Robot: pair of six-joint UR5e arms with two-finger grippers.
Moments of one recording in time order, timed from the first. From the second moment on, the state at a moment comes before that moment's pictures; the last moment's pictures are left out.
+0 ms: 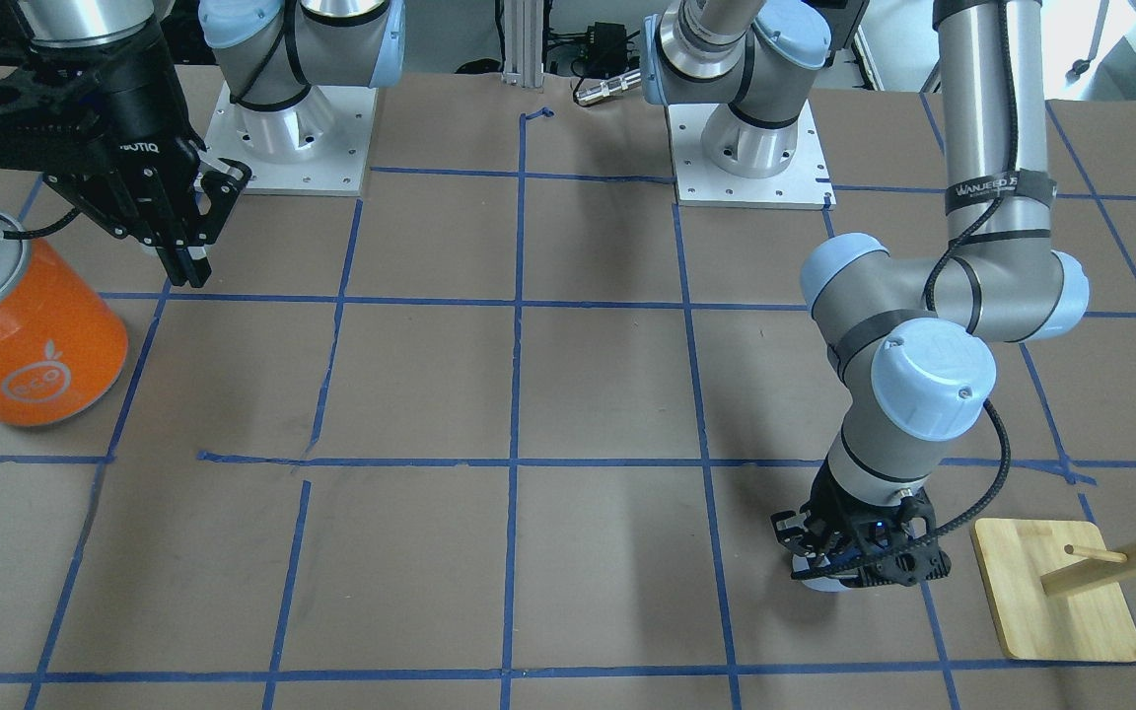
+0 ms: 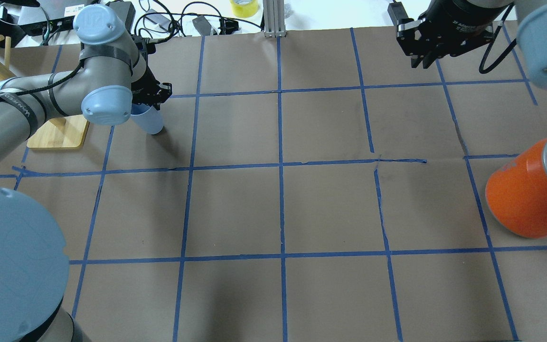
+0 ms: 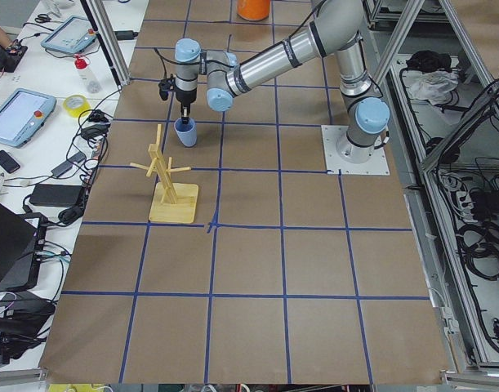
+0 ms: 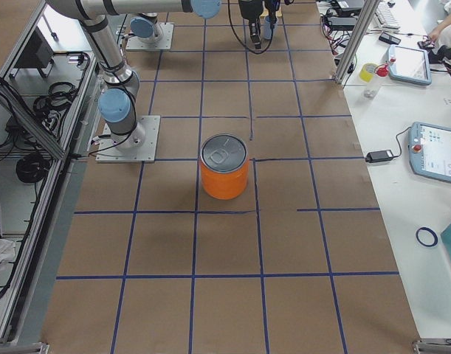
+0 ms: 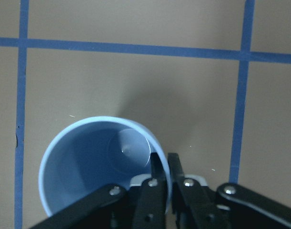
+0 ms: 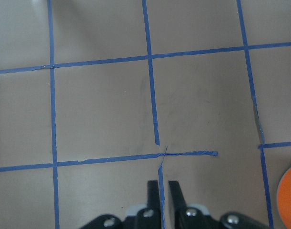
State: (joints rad) left arm -1.48 -2.06 -1.62 -0.84 1.63 0.00; right arm 1.57 -1.60 1.56 -1.80 -1.57 0.08
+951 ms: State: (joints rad) left arm -1.49 -1.82 -1.46 -1.36 1.57 -0.07; right arm 1.57 -1.61 1.56 -1.80 -1.57 0.08
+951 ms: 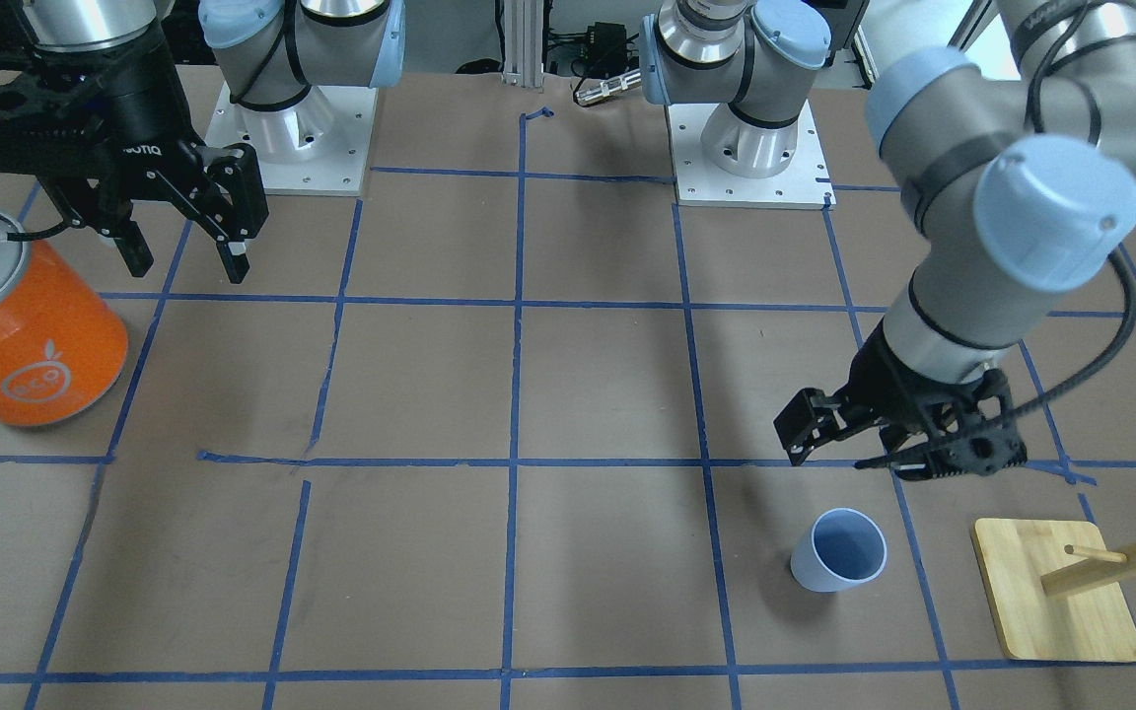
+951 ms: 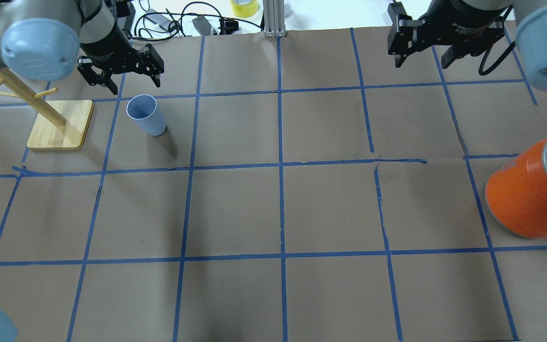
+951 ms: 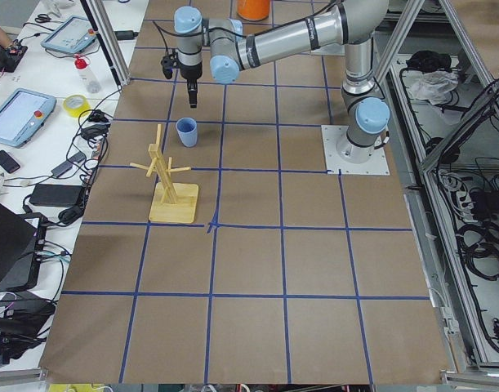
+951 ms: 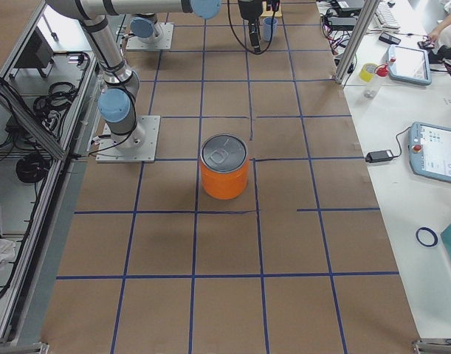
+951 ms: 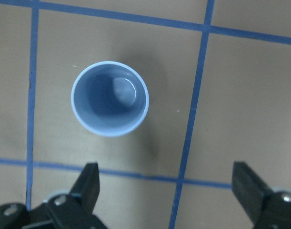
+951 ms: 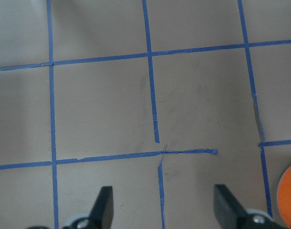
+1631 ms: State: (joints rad) left arm -1.50 -1.59 -1.51 -1.59 1.56 -0.08; right arm 1.57 -1.60 1.59 -1.80 -1.56 0.08
